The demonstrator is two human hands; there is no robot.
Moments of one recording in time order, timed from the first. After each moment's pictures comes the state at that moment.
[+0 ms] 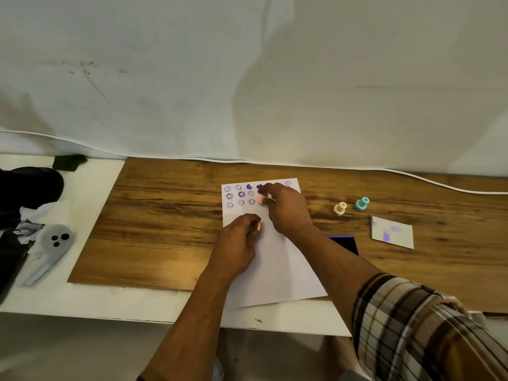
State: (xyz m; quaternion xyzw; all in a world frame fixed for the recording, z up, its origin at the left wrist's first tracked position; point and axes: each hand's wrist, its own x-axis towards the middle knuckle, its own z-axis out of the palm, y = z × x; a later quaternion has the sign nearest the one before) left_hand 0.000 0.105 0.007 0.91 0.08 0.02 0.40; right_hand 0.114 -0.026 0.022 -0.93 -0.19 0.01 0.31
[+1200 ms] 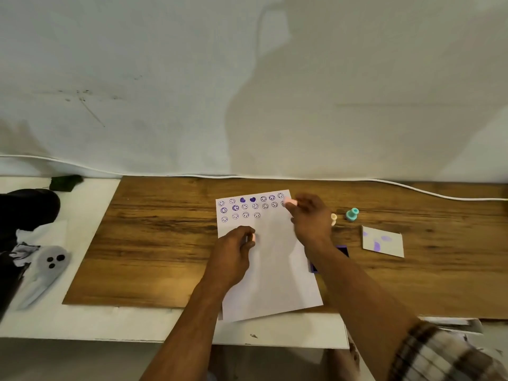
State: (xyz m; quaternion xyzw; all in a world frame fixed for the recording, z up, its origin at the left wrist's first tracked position) left_hand 0.009 0.101 0.016 0.90 0.09 0.01 0.42; right_hand 0.103 -0.073 0.057 -0.74 0.17 0.03 0.66
